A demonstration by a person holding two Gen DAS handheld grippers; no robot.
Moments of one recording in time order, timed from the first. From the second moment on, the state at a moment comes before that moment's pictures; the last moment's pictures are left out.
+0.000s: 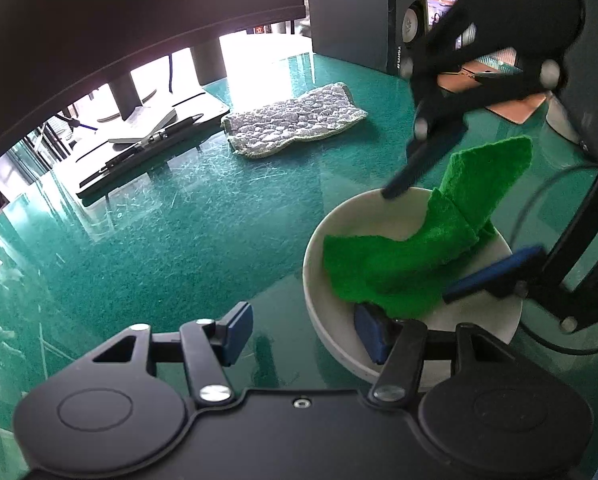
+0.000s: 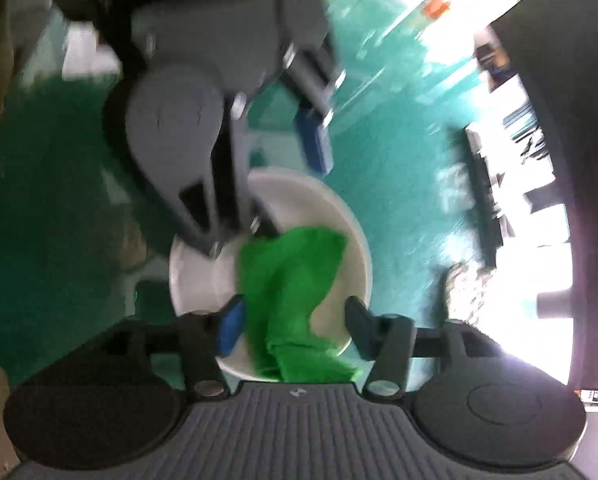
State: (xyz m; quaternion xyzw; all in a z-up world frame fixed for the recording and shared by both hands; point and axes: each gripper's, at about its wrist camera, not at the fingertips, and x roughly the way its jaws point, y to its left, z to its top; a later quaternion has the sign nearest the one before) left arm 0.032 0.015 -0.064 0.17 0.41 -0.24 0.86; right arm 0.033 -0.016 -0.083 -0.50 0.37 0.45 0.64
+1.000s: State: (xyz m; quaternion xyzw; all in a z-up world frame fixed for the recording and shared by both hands) left arm 0.031 0.015 -0.063 0.18 0.41 -0.25 0.86; right arm 0.017 -0.025 -0.087 -0.54 0.32 0.48 0.62
